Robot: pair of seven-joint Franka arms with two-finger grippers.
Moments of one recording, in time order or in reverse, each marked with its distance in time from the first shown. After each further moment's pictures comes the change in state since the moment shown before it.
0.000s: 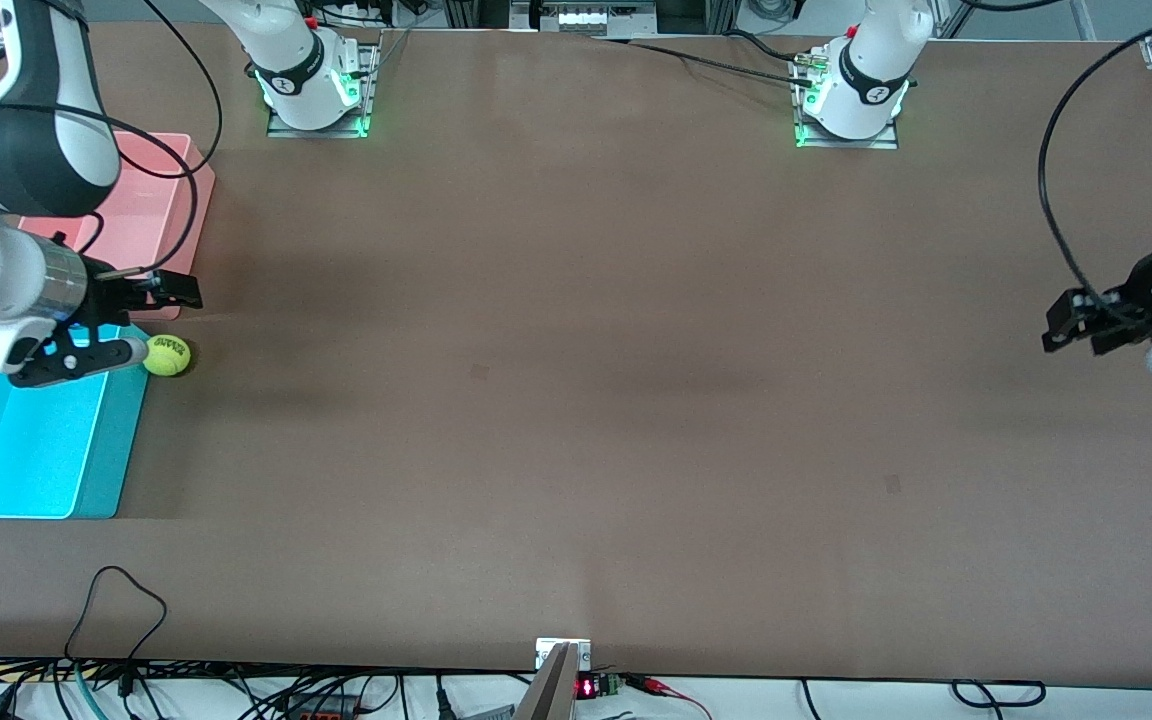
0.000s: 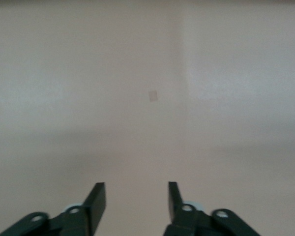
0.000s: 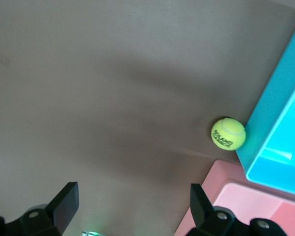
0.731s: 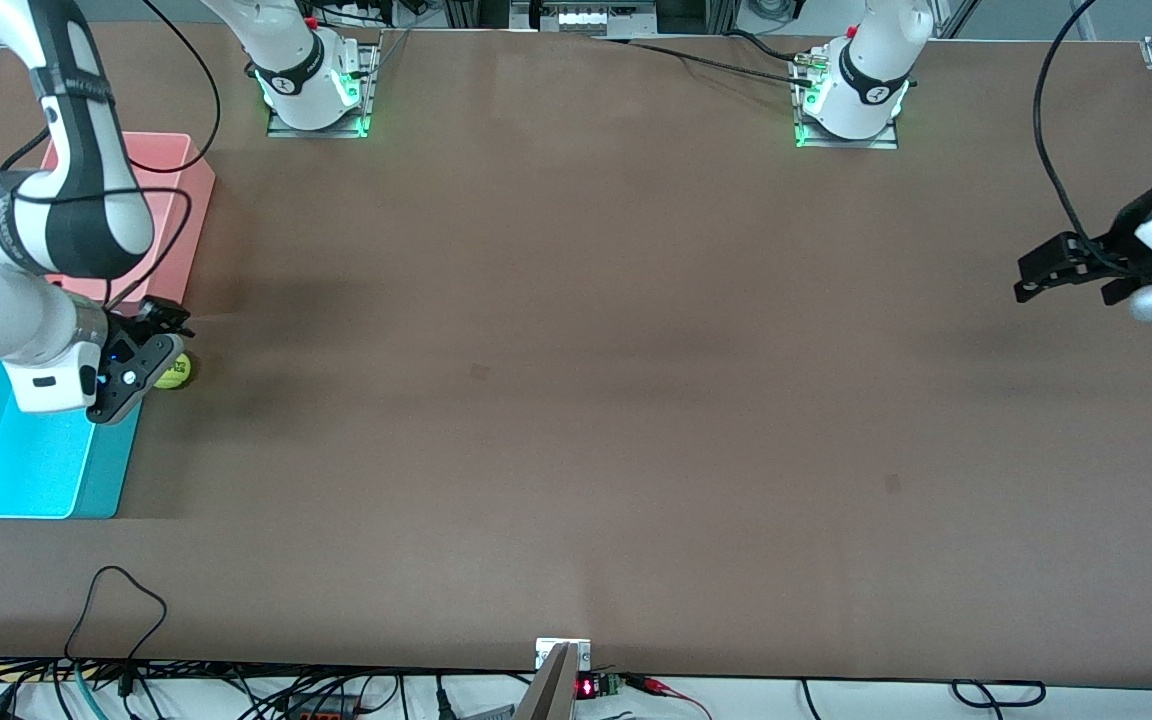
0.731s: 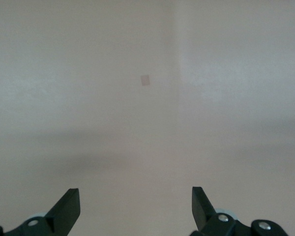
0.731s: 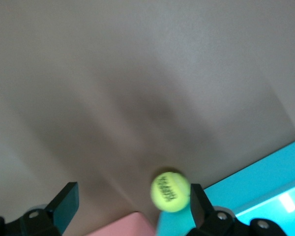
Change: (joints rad) left arm 0.011 -0.119 -0.048 -0.151 0.000 0.015 -0.027; right arm -0.084 0.088 -0.011 -0.122 -0.071 0.321 -0.760
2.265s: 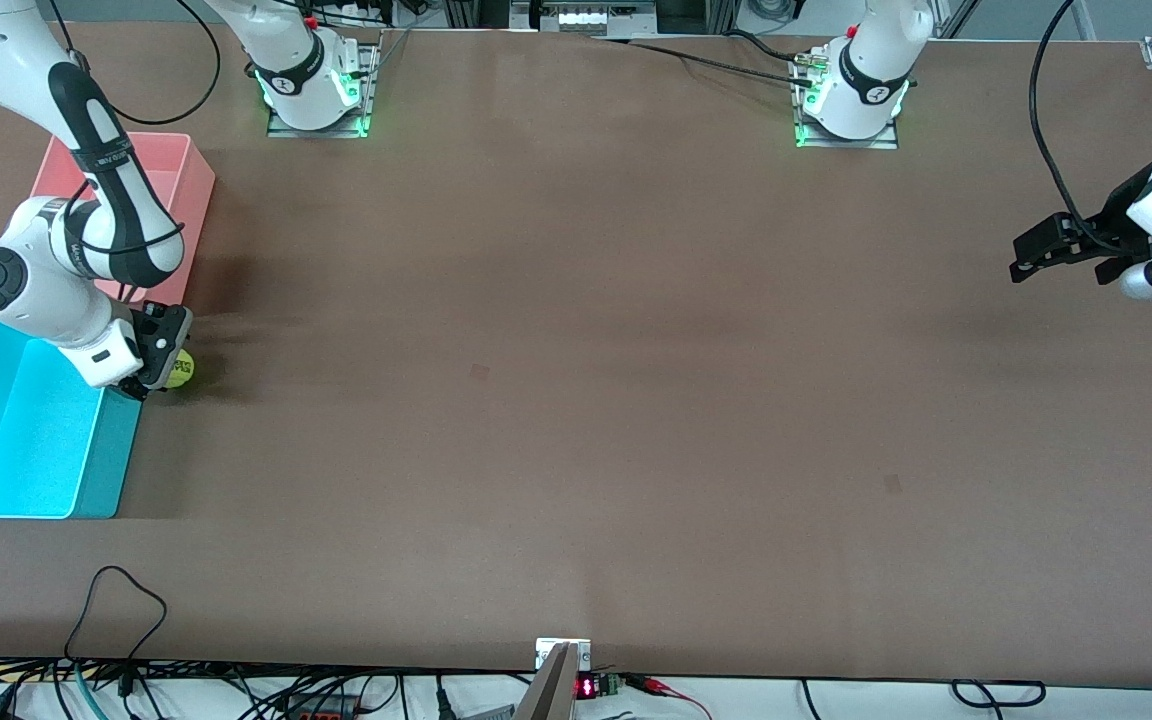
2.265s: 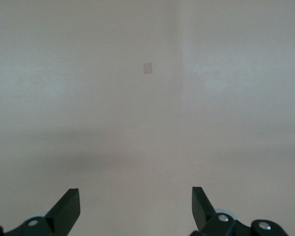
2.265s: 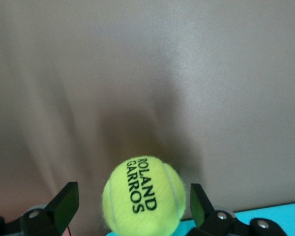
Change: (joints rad) left arm 0.024 -0.053 -0.007 -0.071 0.000 0.003 -0.001; right arm -0.177 0.065 -0.003 -0.387 -0.074 0.573 -0.448
